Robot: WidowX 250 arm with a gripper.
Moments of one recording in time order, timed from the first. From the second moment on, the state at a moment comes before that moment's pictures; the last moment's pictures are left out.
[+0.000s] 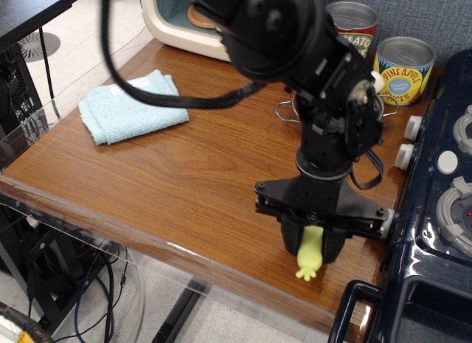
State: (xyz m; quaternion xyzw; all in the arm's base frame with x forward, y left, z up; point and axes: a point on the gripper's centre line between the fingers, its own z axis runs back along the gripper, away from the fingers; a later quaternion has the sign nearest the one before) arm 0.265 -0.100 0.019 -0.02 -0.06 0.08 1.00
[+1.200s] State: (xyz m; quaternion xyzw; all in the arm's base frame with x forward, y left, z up) arm 0.278 -0.088 0.039 -0.04 -0.06 0.12 0.99
